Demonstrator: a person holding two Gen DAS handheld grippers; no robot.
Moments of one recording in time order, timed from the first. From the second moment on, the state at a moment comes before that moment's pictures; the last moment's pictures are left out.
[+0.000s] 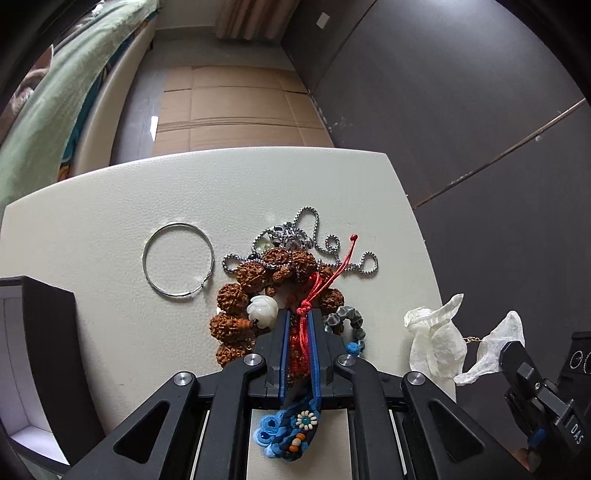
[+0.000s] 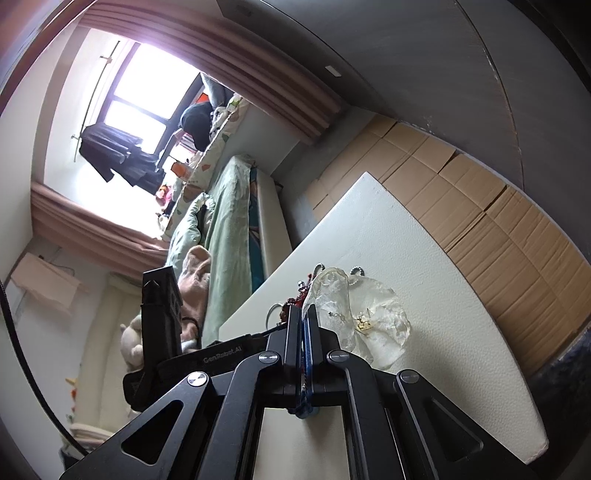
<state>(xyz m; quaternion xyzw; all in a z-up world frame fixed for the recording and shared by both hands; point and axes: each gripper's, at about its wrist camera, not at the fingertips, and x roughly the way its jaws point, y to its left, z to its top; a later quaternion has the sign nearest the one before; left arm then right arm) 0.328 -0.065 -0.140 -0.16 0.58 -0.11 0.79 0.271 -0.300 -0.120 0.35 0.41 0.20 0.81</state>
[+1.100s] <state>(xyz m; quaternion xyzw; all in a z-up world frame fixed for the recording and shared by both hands) 0.234 0.090 -0.031 -0.26 0.40 -0.03 0.88 0.266 -0.150 -0.093 0.31 0.39 0.38 0.78</state>
